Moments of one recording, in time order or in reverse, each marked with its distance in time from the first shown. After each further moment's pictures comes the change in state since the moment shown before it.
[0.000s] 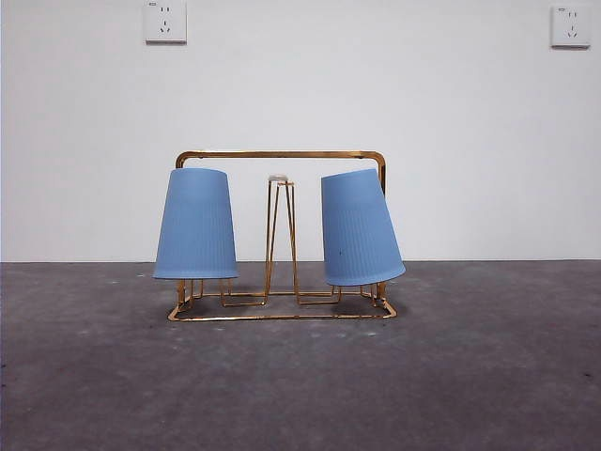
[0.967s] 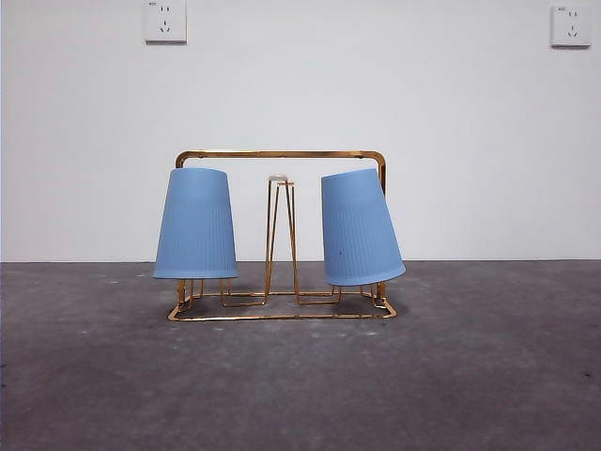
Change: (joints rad) left arm 0.000 0.017 0.000 0.008 0.002 -0.018; right arm 0.000 0.000 0.000 0.000 0.000 0.000
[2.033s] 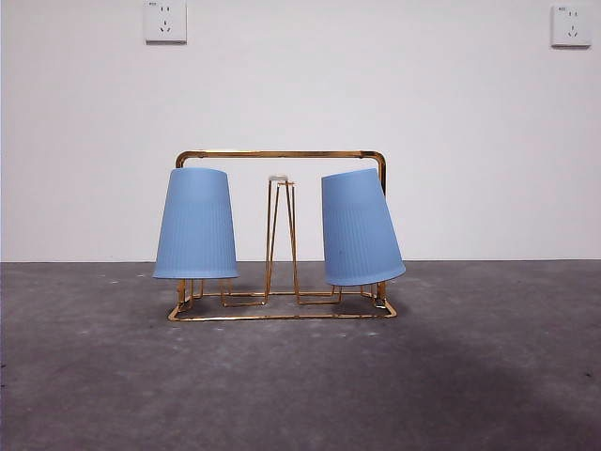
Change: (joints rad) left arm 0.000 0.000 0.000 0.000 0.000 0.000; right arm -0.839 -0.563 -1.117 1.108 -0.246 -0.117
